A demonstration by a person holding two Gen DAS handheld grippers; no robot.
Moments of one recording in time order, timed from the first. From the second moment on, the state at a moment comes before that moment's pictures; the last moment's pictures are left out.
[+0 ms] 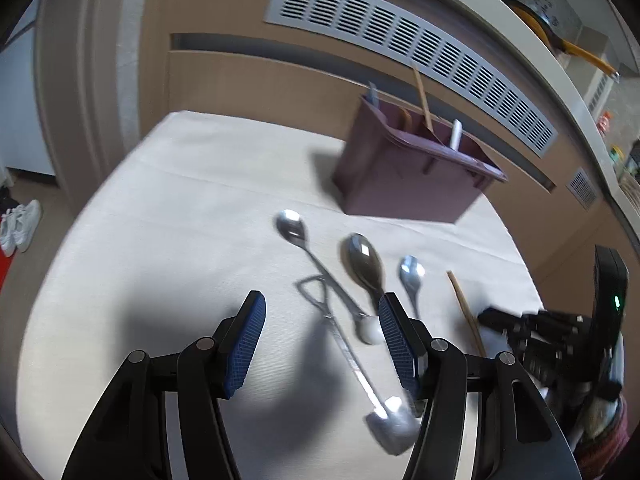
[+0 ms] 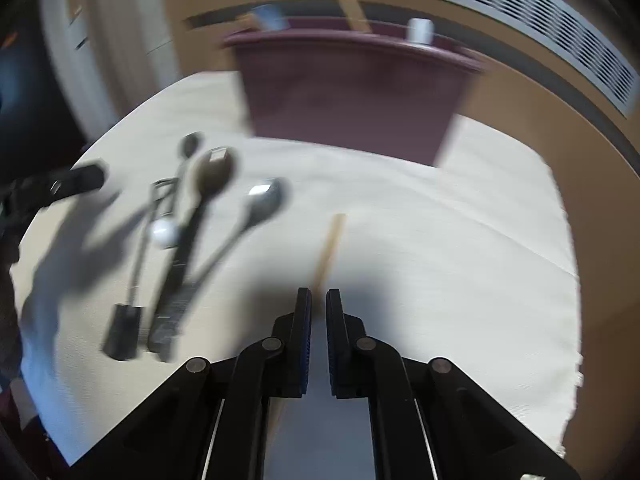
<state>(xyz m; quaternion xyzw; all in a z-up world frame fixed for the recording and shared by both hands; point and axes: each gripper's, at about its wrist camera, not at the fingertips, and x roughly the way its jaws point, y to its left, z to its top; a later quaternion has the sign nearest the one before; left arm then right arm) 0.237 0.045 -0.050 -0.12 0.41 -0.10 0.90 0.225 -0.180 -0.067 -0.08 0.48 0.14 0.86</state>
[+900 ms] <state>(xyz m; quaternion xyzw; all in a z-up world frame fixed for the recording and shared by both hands) 0.319 -0.099 -0.084 0.07 0.48 -0.15 0.86 0.217 -0.267 -0.052 0.04 0.41 0.09 0.91</state>
